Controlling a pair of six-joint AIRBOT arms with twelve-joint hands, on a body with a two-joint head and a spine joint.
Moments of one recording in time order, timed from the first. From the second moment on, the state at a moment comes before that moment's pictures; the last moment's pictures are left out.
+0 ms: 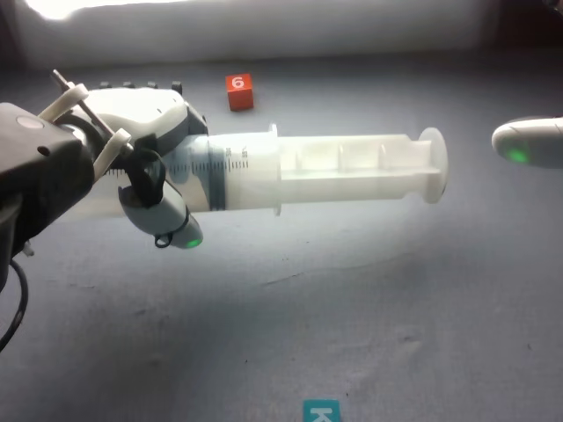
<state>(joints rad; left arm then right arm) 0.54 -1.01 0.92 -1.45 -0.58 2.15 -0.62 -0.64 0.71 0.44 0.82 -0.89</state>
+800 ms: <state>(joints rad) 0.75 -1.01 0.96 -1.24 -0.58 1.77 -0.63 -0.64 0.71 0.42 0.82 -0.89</state>
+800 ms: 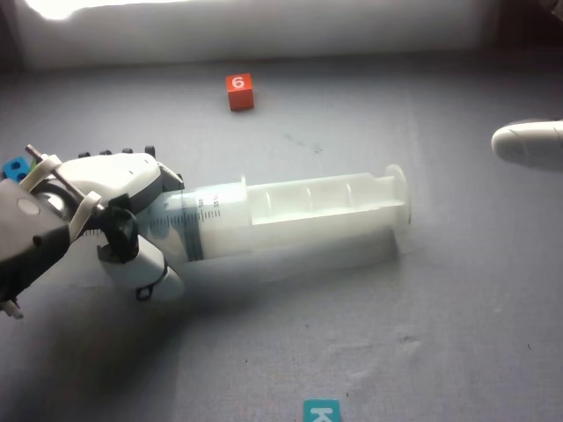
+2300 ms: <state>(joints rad) 0.79 -1.03 0.95 -1.17 -0.65 1.70 -0.63 -0.64 0.71 0.42 0.83 -0.89</state>
